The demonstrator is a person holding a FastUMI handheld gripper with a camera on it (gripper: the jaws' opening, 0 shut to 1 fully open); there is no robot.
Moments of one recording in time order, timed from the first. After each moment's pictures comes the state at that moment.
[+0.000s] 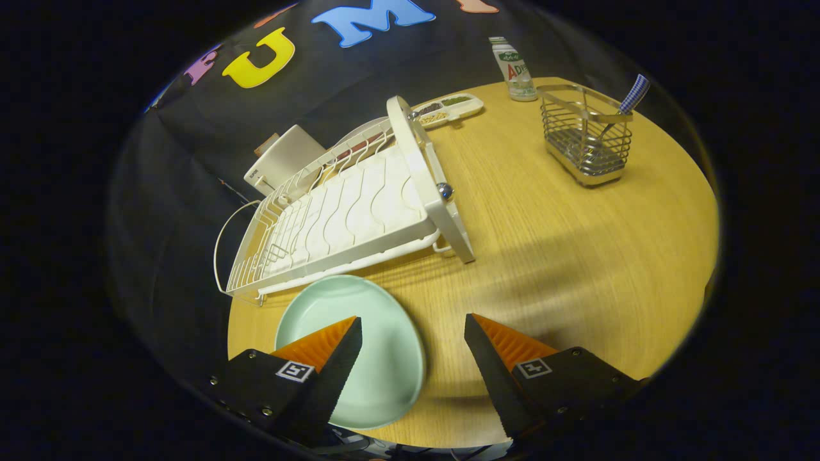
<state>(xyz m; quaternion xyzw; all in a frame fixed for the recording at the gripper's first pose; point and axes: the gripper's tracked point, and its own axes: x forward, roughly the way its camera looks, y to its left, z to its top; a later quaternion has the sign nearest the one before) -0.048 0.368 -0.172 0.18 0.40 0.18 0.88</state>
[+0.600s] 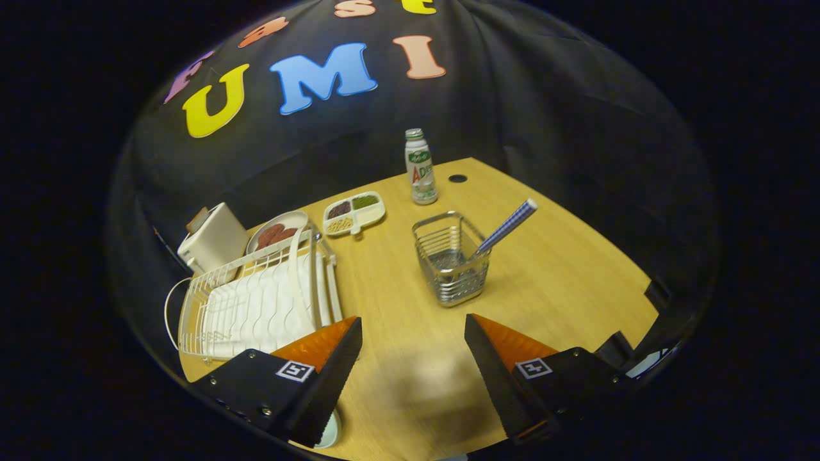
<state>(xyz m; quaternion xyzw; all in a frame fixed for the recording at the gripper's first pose) 0.021 0.221 -0.085 0.13 0.27 -0.05 0.95</state>
